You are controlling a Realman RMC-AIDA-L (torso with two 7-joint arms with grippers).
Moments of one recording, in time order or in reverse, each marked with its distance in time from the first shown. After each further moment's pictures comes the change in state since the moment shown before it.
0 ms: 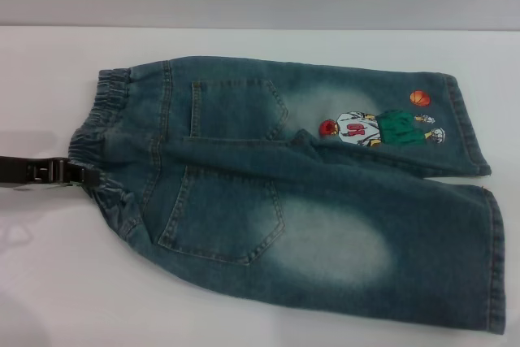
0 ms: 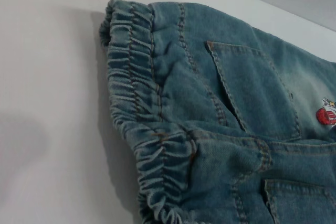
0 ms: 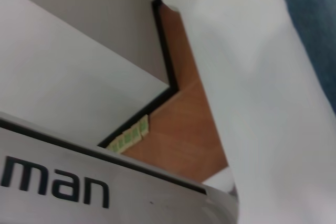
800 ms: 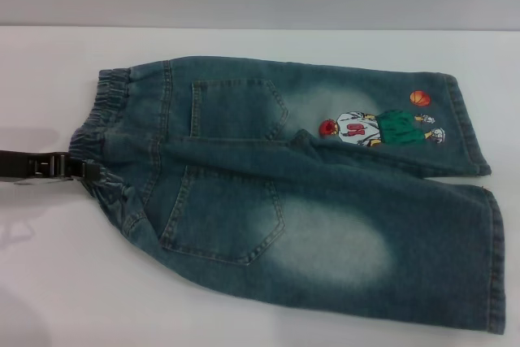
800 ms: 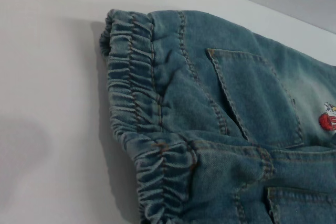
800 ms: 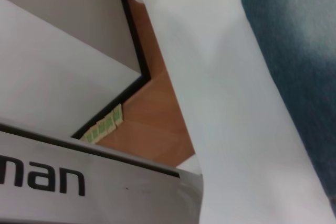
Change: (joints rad) left arm -0.011 0.001 0.001 -0.001 0.002 -0.013 -0.001; right arm 0.029 -0.045 0.087 -0.028 -0.110 -0.011 0.042
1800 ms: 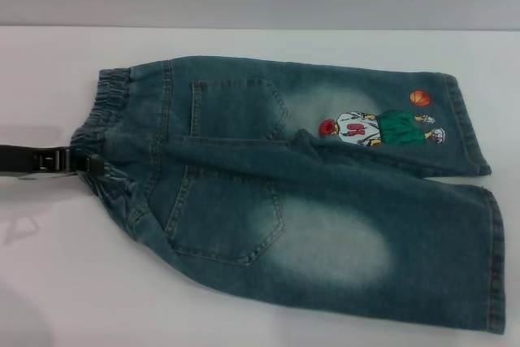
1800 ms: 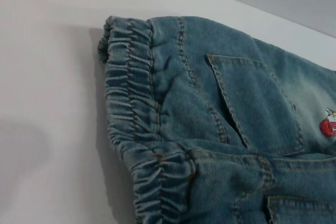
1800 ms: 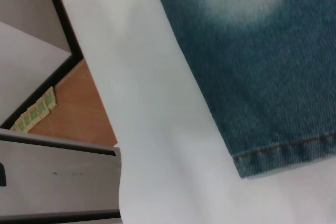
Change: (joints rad) left arm -0.013 -0.002 0.000 -0.013 -0.002 -0.022 -0.003; right arm -0.007 0.029 0.108 -0.078 -0.205 0.113 0.068
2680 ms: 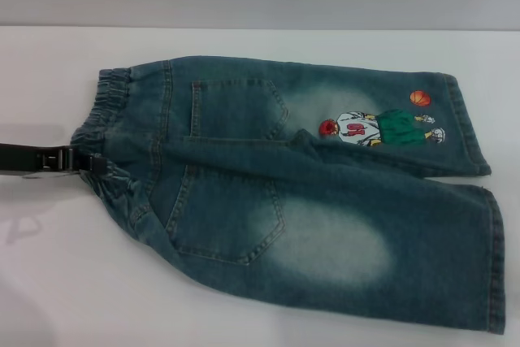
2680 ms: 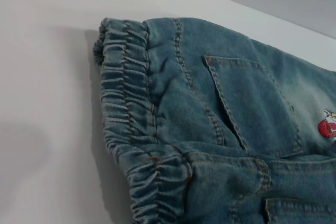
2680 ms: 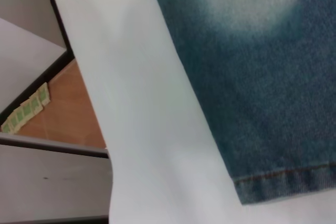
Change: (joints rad) left arm -0.004 -0.005 0.000 -0.002 0.000 -0.006 0.003; right arm 0.010 0.053 0.001 -0.026 -0.021 0.031 0.015
